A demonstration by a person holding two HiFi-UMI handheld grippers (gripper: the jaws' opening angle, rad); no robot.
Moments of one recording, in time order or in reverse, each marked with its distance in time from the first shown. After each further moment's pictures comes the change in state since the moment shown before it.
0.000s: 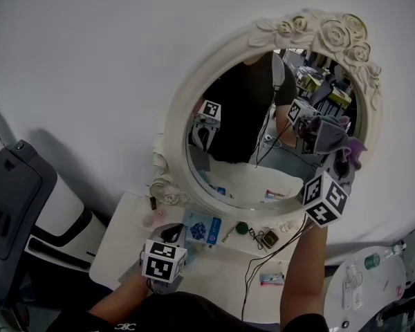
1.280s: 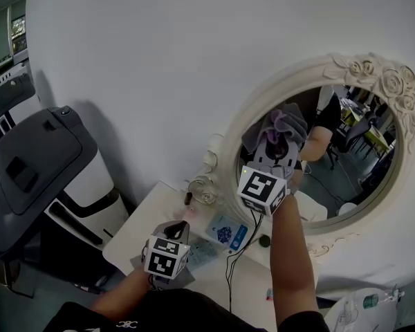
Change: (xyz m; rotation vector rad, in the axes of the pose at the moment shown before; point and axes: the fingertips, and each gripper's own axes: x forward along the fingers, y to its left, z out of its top) left arm -0.059 0.066 -0.022 -0.127 -0.043 0.193; right arm -0.050 0.331 0.018 -0.406 -0.157 0.549
